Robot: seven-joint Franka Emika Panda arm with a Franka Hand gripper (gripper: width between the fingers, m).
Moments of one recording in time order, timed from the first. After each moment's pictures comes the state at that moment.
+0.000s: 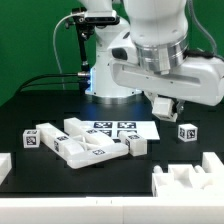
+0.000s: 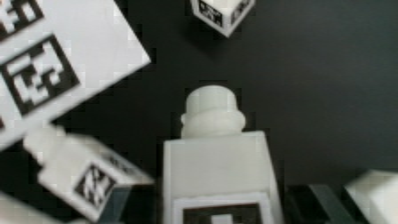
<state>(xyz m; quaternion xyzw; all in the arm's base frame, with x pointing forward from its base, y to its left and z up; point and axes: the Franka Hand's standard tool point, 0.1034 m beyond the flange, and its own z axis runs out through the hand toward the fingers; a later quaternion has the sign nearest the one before) 0.489 0.075 0.104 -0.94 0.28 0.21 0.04</state>
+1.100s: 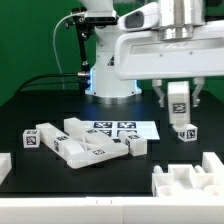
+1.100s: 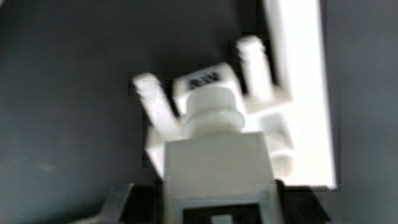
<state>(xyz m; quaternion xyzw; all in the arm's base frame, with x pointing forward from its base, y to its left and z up) 0.557 0.094 0.127 -0.98 0.16 -0.12 0.04</state>
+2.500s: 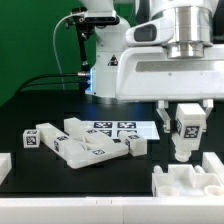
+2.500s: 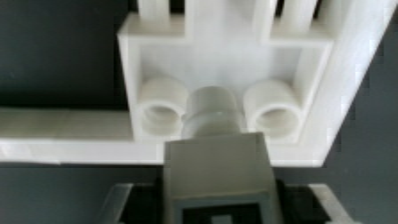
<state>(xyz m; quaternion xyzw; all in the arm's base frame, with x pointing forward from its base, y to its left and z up) 0.620 0.079 0.106 -0.98 -0.02 -0.21 0.00</state>
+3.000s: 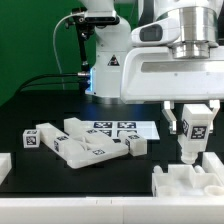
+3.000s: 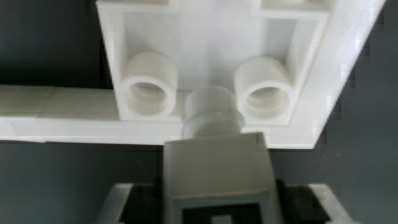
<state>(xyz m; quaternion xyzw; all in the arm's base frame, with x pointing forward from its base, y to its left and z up) 0.621 0.084 0.104 -0.98 -0.02 -0.22 0.00</state>
